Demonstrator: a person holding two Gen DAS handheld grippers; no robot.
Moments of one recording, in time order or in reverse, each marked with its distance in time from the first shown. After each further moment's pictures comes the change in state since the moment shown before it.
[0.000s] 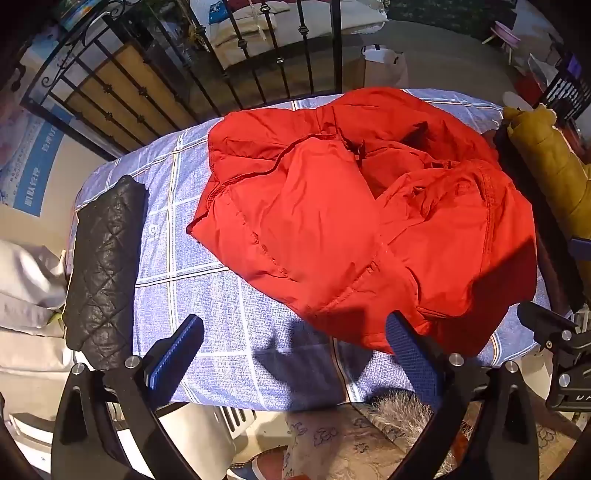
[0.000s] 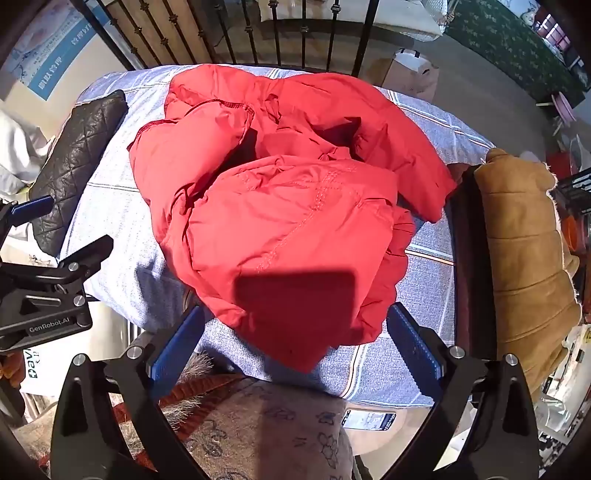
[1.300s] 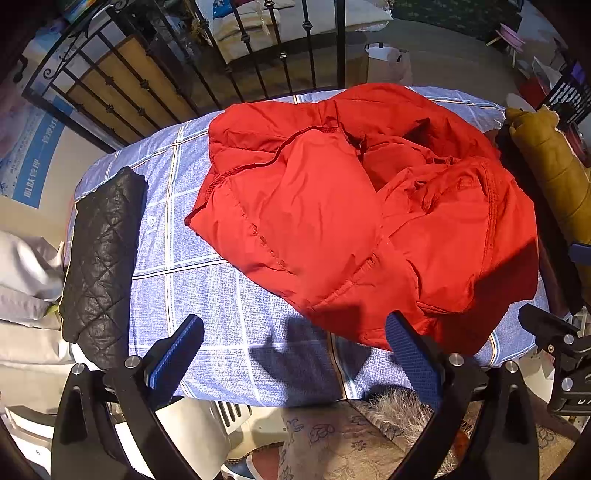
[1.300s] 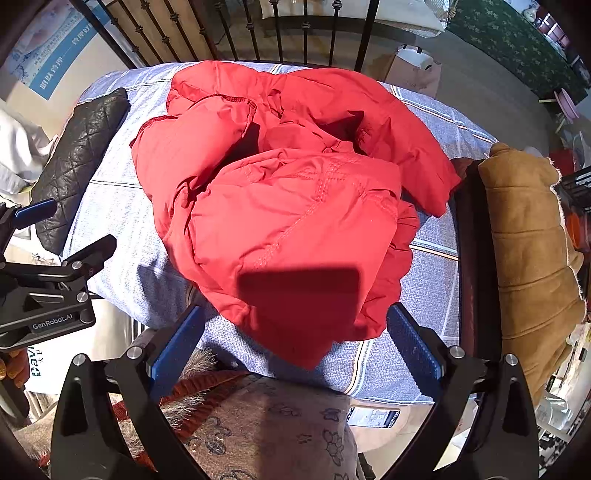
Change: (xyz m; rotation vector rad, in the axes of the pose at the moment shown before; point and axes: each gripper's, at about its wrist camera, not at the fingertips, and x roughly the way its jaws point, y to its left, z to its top) left arm 0.008 0.001 -0.009 -0.016 0.030 -0.002; right arm 0.004 0.001 -0.004 -0.004 0.030 0.020
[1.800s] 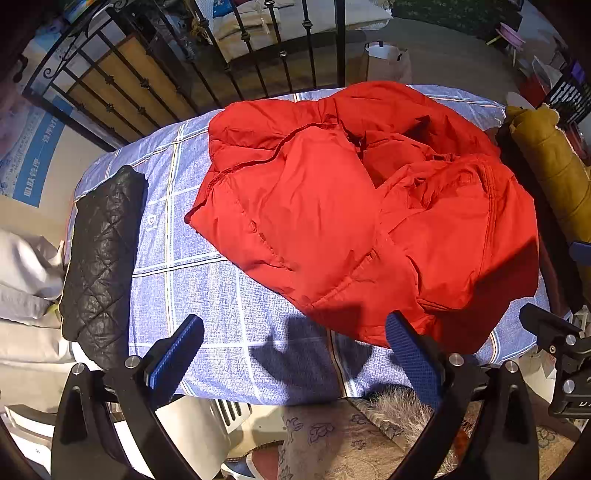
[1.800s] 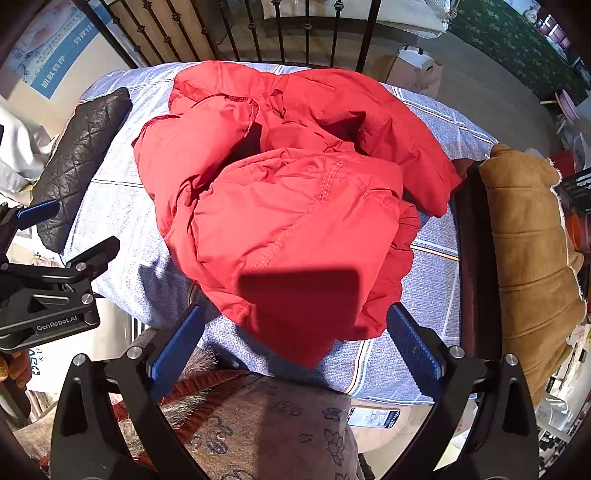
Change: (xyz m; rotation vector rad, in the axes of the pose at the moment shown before) left arm 0.001 0.000 -0.003 -0.002 0.004 0.002; right arm 0.000 0.001 -0.003 -0.007 -0.002 0.004
